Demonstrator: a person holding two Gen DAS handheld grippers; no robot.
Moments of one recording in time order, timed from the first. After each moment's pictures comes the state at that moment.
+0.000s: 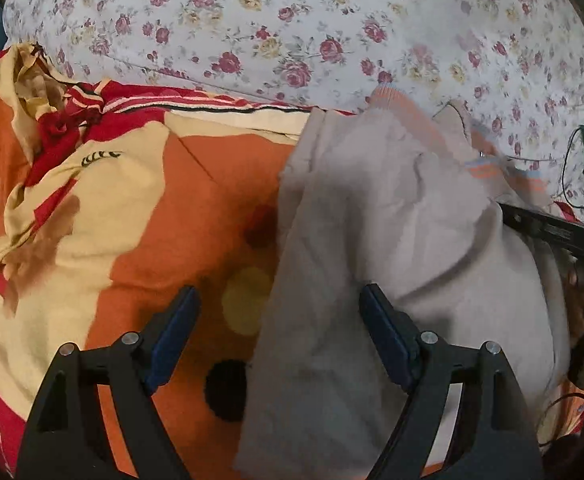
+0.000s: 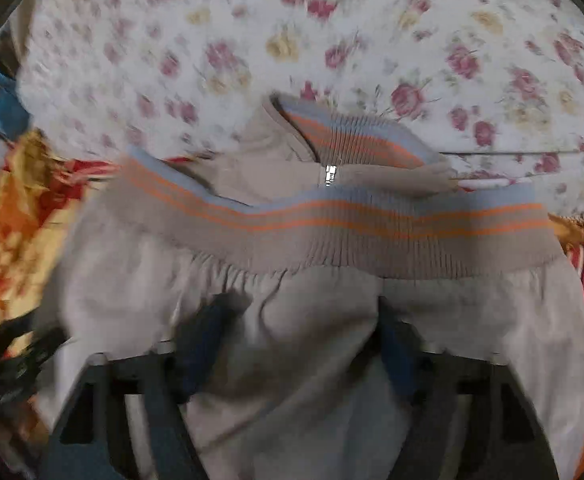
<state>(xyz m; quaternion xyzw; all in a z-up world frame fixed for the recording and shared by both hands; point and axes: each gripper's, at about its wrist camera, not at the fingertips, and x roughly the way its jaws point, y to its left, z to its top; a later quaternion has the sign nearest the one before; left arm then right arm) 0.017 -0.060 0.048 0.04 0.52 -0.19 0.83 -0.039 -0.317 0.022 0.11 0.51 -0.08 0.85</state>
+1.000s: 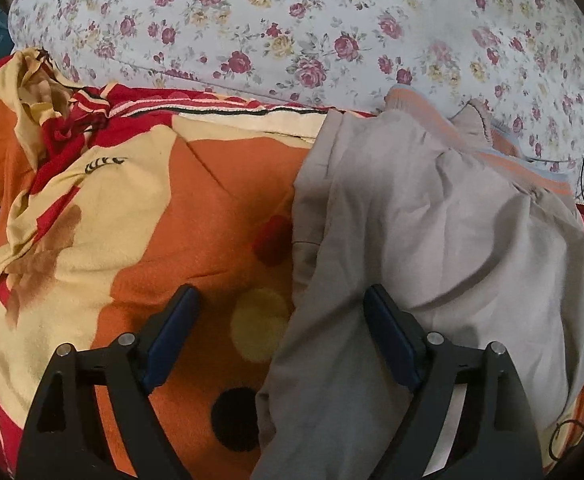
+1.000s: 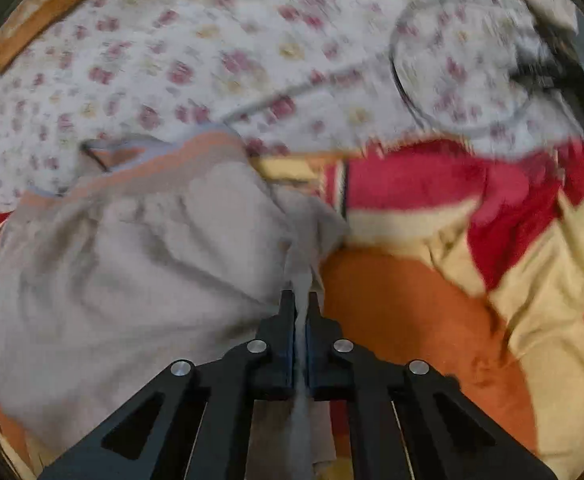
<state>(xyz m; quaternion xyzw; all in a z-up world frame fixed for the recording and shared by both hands) 0.019 -0.068 0.032 0.07 0.52 -0.16 0.84 -0.196 -0.453 0.031 0.15 0.47 -0.25 0.84</state>
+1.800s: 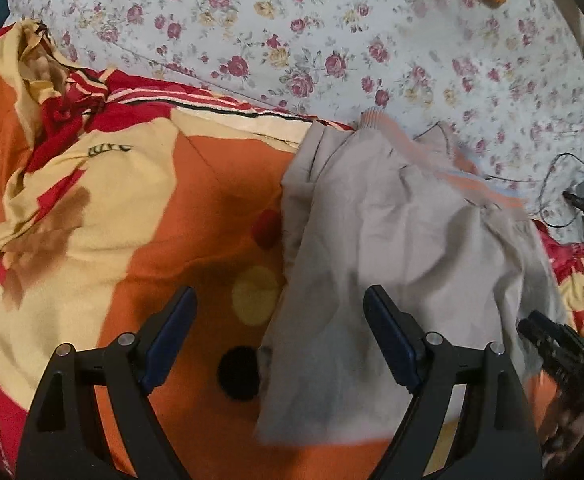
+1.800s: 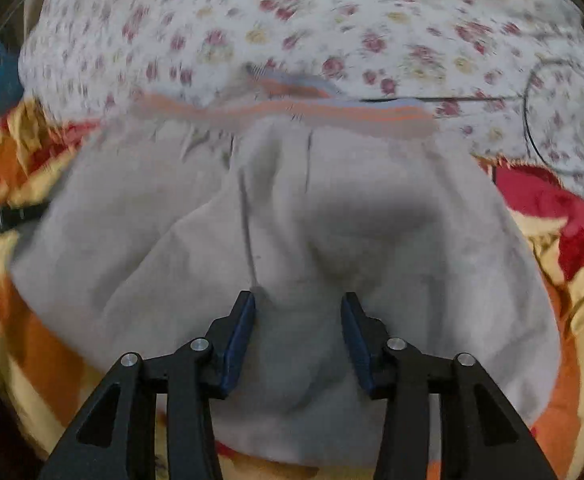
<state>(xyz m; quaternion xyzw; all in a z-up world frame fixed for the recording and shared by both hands) 0.012 -0.038 0.061 0.00 0.54 -0.22 0.81 -0.170 -0.303 0.055 0.10 0.49 -0.12 0.86</state>
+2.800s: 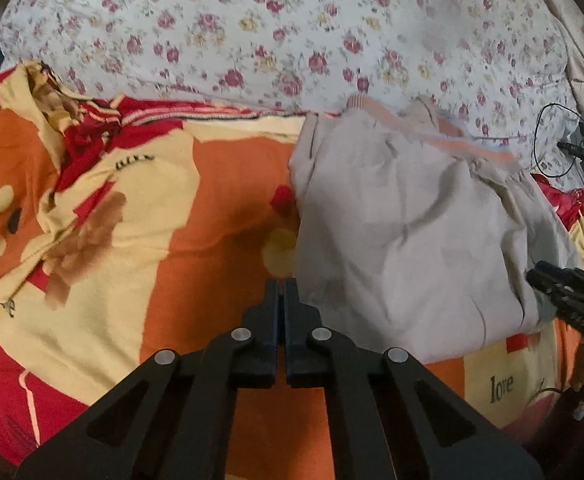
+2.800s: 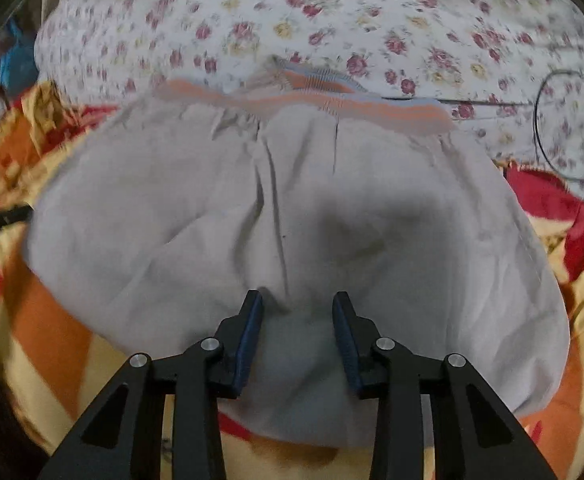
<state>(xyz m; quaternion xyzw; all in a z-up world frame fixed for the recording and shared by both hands) -0.021 -0.024 0.072 0.07 0.50 -0.23 0.83 -0.176 -0.283 0.048 0.08 0.50 -0.10 0.86</state>
